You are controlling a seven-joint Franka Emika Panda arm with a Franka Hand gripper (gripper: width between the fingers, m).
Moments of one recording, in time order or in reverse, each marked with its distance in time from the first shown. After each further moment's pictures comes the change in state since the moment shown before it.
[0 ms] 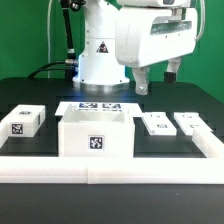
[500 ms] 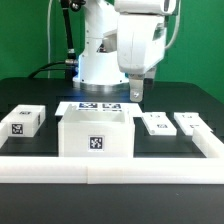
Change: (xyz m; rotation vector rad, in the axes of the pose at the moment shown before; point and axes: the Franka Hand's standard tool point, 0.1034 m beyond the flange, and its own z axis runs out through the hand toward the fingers) arm -0.023 0.010 0.014 -0.038 0.014 -0.353
